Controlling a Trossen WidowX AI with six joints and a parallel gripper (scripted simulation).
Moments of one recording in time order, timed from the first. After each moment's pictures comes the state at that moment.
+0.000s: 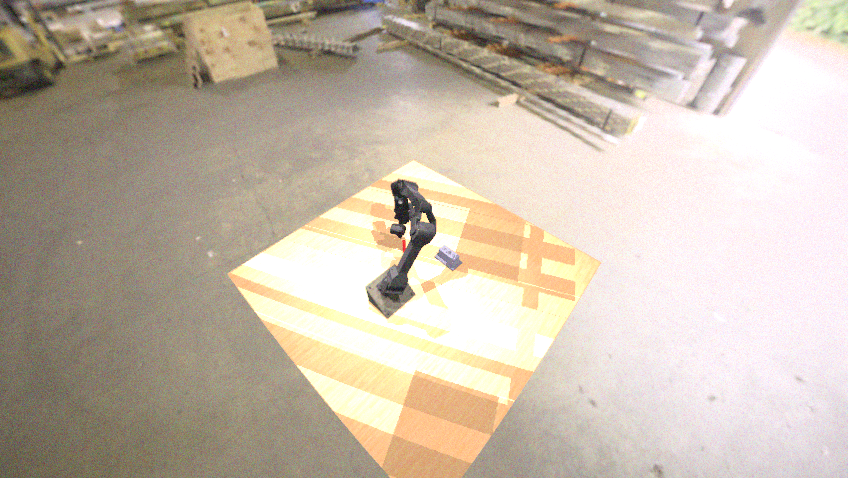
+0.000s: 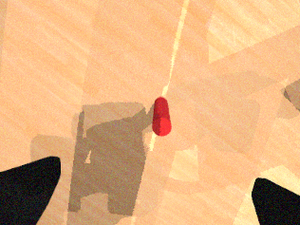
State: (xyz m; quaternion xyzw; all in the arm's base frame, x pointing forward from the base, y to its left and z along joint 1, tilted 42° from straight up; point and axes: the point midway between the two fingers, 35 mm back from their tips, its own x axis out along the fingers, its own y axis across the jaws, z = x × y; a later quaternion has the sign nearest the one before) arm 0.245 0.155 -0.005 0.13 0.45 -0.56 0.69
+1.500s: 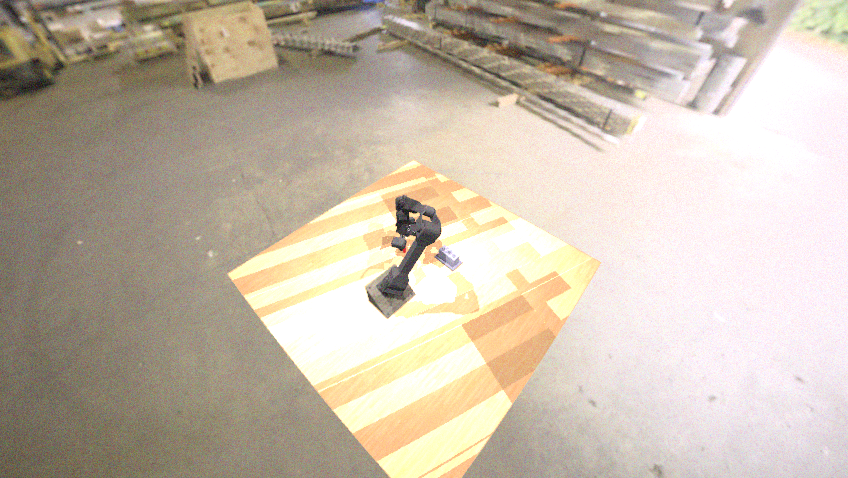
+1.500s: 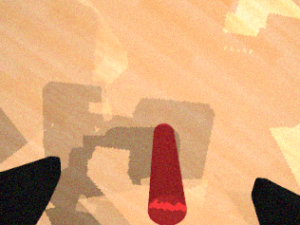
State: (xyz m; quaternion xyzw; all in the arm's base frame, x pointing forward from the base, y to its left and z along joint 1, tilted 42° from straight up) arm 0.244 0.096 -0.072 0.14 0.44 -0.56 0.68
